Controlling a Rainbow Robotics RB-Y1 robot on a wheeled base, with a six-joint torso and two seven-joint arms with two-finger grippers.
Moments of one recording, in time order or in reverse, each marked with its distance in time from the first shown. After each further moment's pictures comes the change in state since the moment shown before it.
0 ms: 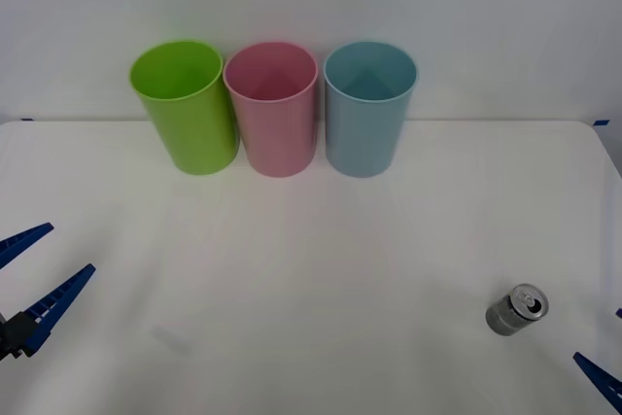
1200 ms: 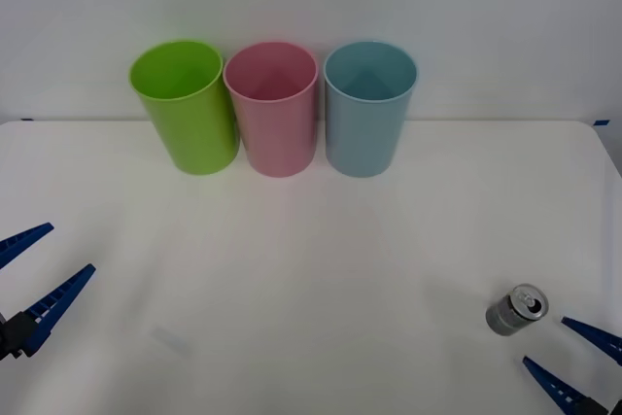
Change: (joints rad) right arm -0.152 0.002 0.151 0.235 0.046 0.051 0.126; left arm 0.000 0.000 0.000 0.000 0.000 0.000 0.000
